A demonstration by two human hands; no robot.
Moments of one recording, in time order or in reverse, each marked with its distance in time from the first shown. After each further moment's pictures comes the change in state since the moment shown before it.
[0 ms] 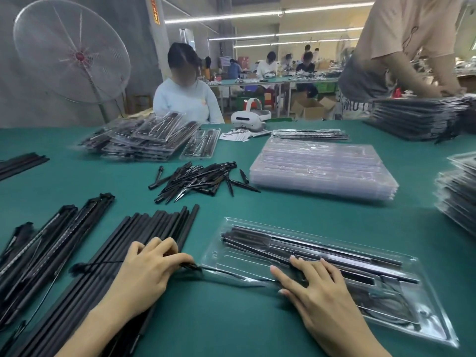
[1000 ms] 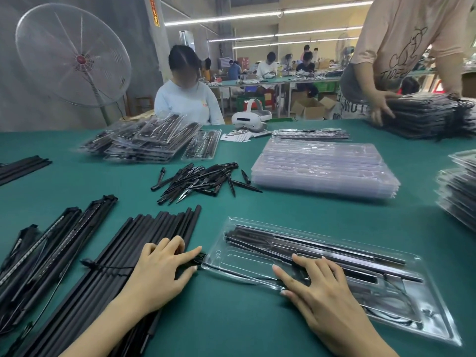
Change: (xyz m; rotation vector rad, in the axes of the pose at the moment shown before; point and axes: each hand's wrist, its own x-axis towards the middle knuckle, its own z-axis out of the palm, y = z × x) left_hand 0.009 0.000 0.020 0.014 -0.209 -0.146; right_hand 0.001 -0.001 -0.005 0.020 -0.077 0.017
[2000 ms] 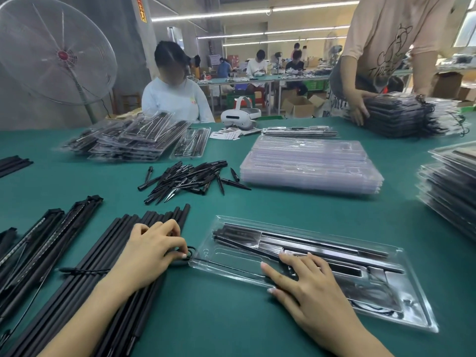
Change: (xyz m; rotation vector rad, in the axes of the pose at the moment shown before) left_hand 0.028 -0.001 -0.021 -0.045 0.030 0.069; right_hand -0.003 0.003 -0.004 0.069 -0.068 0.019
